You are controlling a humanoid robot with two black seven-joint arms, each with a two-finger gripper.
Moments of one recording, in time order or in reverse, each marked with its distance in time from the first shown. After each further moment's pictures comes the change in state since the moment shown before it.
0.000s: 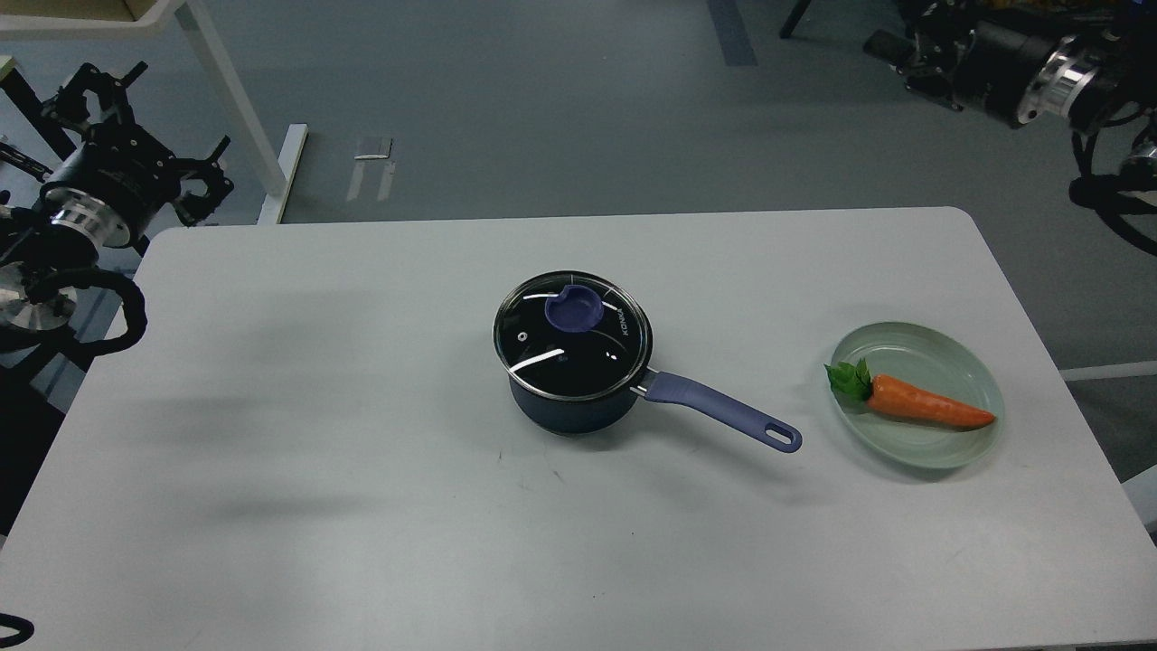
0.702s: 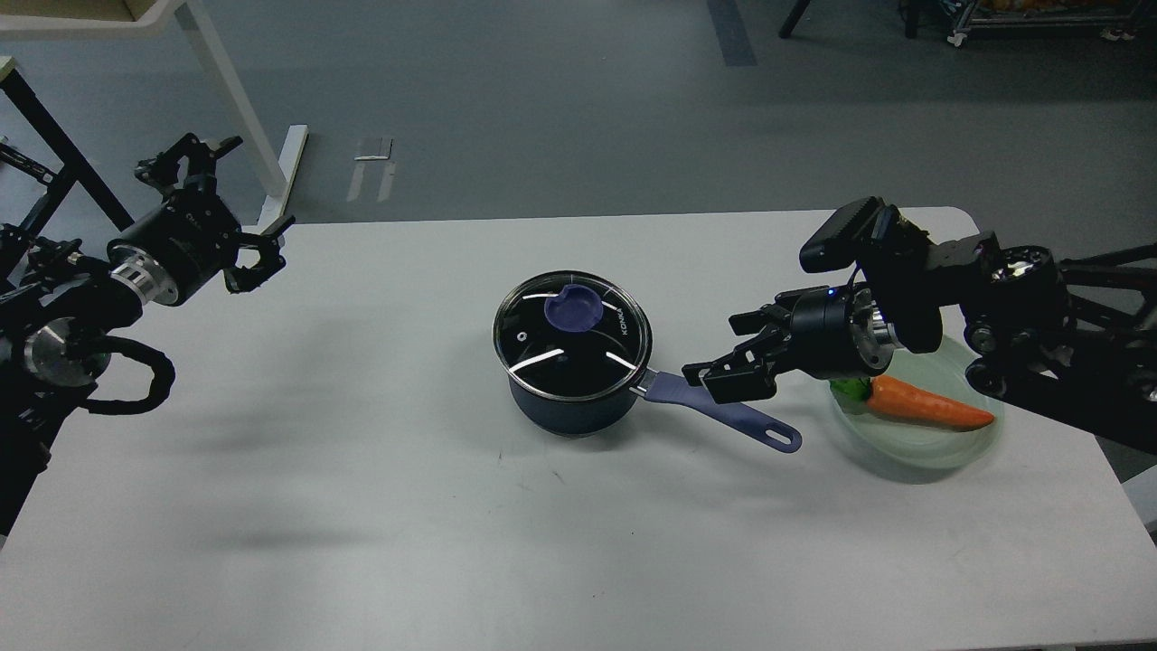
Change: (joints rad) left arm 0.065 0.034 0.040 -0.173 0.222 0.021 0.001; right arm 0.003 0.034 -0.423 0.278 -0.608 0.013 0.002
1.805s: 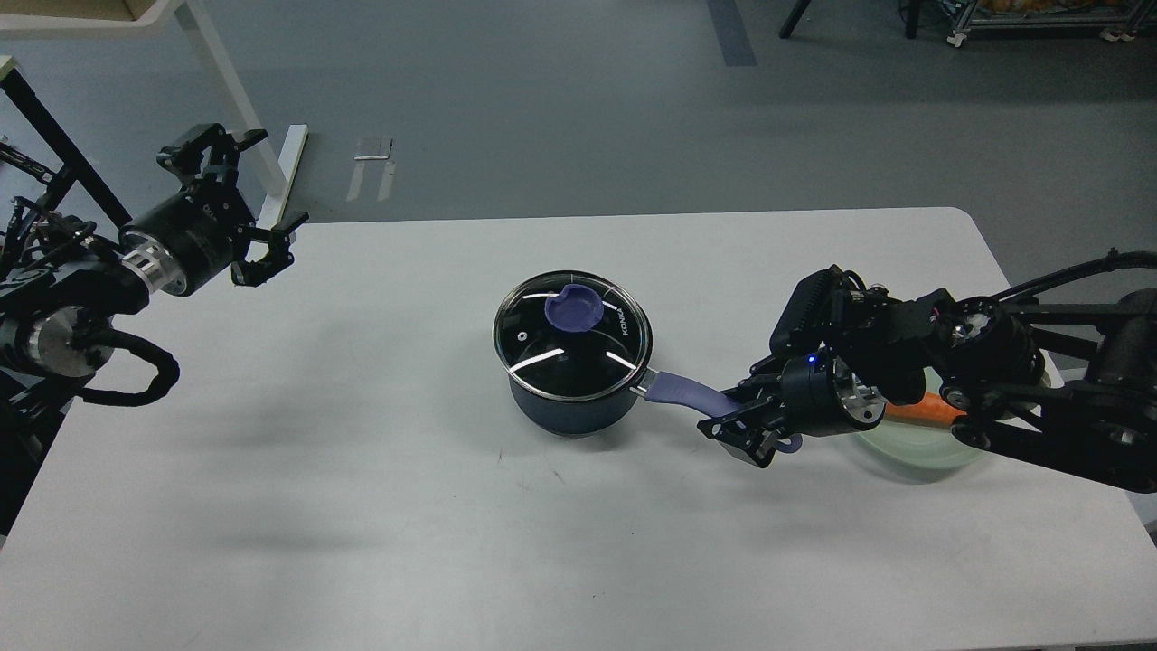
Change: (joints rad) left arm -0.041 0.020 0.000 -0.059 0.203 0.032 0.011; right arm -0.015 0.044 -0.096 0.017 -0.177 -0.002 -0.003
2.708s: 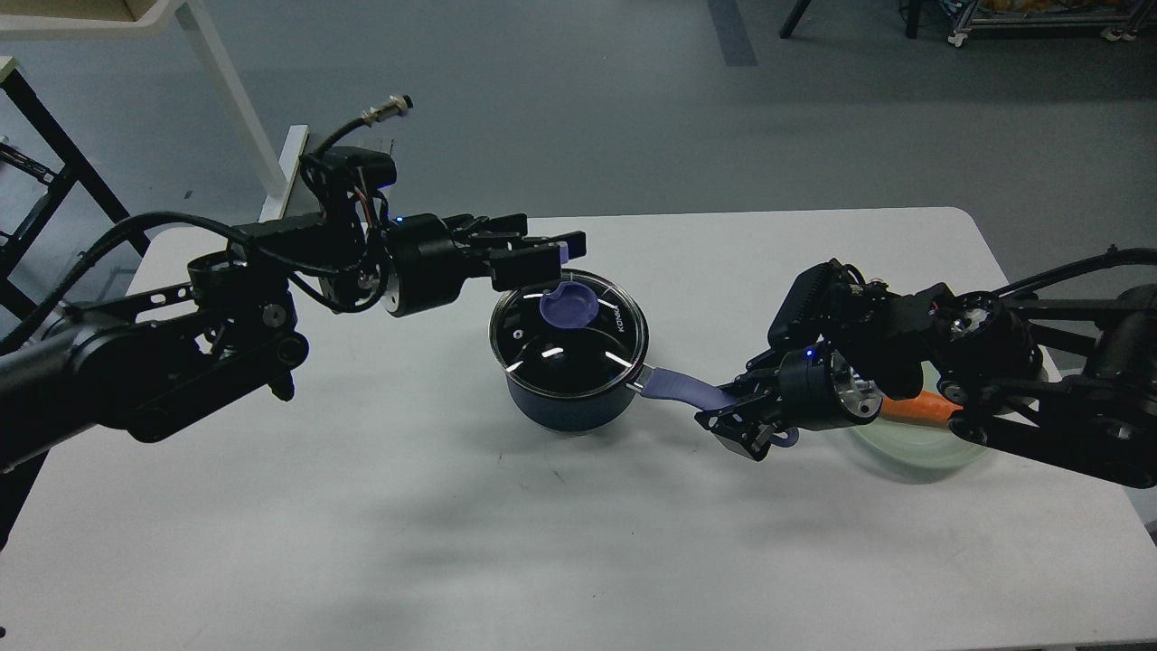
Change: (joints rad) left arm -0.137 -0.158 0.098 -0.437 1.518 0.211 -0.042; right arm 0.006 0.005 0.006 -0.006 0.014 -0.002 0.000
